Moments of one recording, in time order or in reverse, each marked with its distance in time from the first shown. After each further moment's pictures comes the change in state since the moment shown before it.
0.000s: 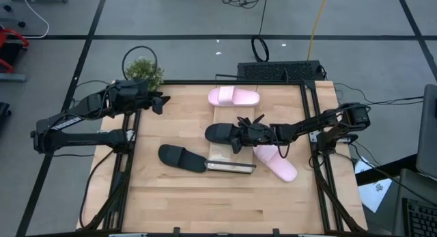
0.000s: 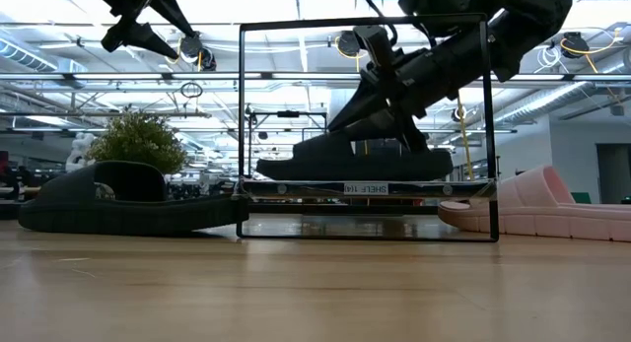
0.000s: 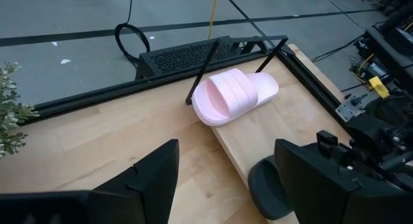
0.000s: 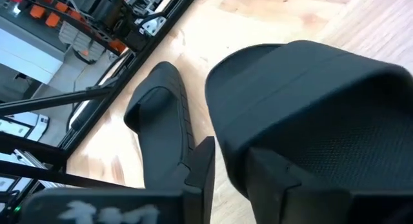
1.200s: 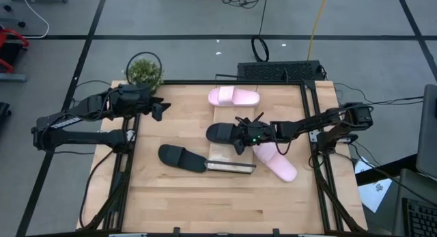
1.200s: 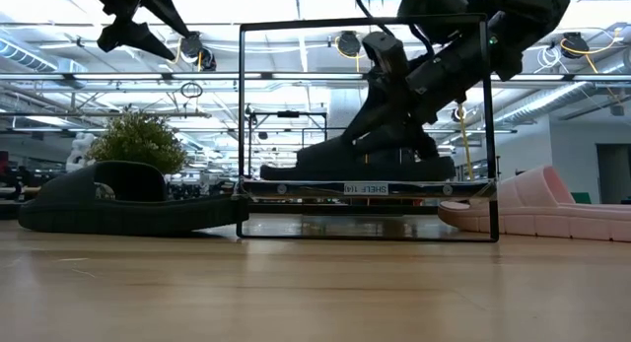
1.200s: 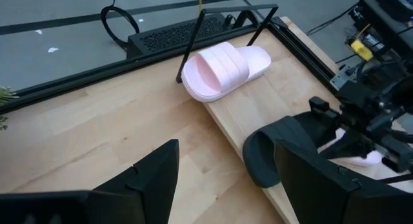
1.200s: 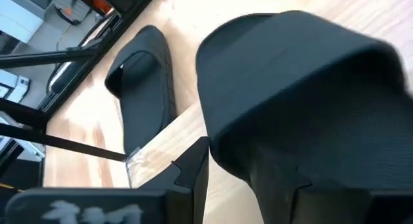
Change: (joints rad) left arm -0.078 0.000 0.000 -0.060 0.009 -0.003; right arm -0.034 -0.050 0.000 -0.148 -0.103 -0.089
